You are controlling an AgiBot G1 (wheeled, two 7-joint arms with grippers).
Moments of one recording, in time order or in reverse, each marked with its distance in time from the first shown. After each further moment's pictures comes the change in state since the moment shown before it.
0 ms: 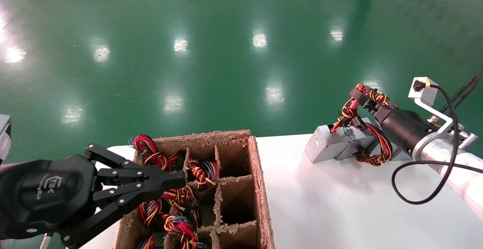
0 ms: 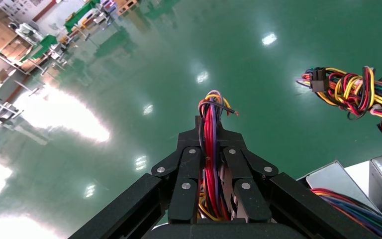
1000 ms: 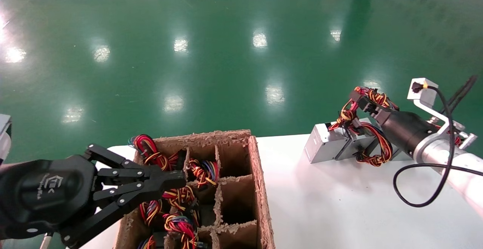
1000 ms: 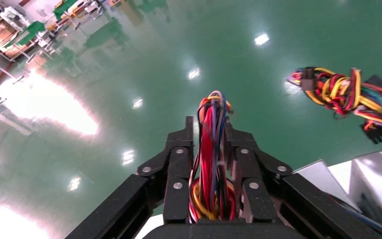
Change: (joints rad) left arm 0.000 0.000 0.000 0.000 0.000 0.000 0.000; right arm 0.018 0.035 -0.089 0.036 -0.045 0.062 0.059
